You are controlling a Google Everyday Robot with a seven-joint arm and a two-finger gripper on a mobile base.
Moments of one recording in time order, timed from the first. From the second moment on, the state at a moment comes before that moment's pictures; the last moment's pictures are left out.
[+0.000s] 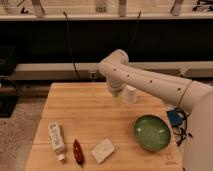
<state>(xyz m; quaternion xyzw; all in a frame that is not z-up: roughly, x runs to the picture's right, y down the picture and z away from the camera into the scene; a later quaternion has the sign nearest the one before) 0.063 0.057 0.774 -0.31 0.00 -0.14 0.94</state>
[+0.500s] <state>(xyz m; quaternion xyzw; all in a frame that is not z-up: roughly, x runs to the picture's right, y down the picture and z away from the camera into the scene) 0.057 0.067 0.765 -0.31 0.00 -0.16 0.94</state>
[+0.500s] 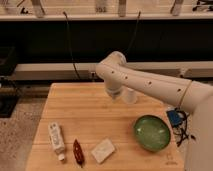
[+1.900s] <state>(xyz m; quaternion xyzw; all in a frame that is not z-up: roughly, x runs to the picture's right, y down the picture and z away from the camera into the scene) 0.071 0.092 0.747 -0.33 -0.01 -0.19 0.93</state>
